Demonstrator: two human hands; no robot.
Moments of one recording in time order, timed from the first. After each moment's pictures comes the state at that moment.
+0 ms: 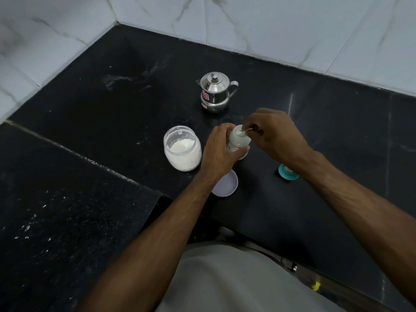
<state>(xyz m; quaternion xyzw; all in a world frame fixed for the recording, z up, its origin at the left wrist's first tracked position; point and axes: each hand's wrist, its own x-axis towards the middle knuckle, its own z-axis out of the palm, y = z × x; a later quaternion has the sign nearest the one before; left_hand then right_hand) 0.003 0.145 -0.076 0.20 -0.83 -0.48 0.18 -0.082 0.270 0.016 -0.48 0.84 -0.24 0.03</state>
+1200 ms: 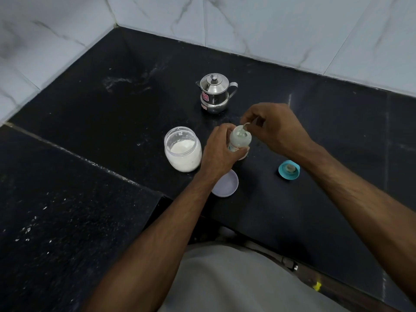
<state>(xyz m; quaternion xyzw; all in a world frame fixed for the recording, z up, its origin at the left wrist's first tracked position) 0.001 0.140 -0.078 0.19 -0.84 -0.48 0.17 -0.086 0.267 0.029 -0.45 0.85 -0.27 0.07</state>
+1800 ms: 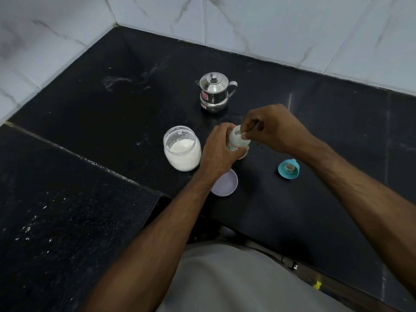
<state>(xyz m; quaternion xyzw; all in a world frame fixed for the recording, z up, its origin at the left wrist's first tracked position) 0.001 0.139 -0.080 0.18 -0.84 -0.48 0.17 -0.091 0.269 0.031 -0.49 0.83 -0.24 0.11</state>
